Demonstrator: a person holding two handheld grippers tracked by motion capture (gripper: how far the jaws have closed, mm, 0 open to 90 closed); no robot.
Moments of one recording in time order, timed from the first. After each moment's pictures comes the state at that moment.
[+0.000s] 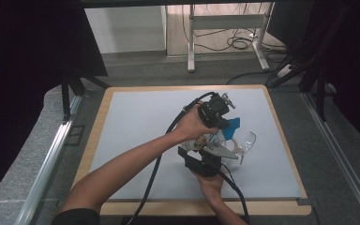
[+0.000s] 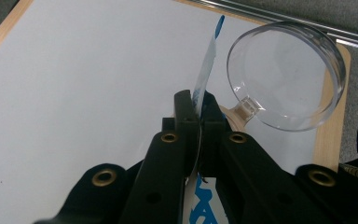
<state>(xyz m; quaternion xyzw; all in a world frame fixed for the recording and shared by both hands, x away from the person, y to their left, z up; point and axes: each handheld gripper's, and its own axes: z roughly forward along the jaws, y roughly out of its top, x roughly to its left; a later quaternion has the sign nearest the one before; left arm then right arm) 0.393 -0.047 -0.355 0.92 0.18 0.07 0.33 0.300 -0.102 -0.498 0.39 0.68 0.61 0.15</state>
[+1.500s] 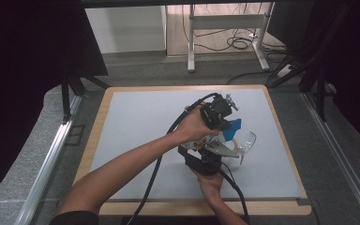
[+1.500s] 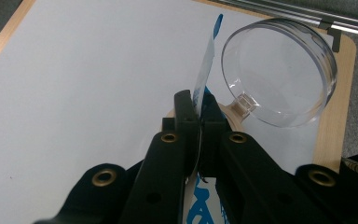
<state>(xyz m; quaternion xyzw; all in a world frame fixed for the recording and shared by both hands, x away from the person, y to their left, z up) 0.386 -0.052 -0.351 0.93 0.18 0.08 0.32 0.301 -0.101 -0.495 0.40 0.67 0.62 0.14</state>
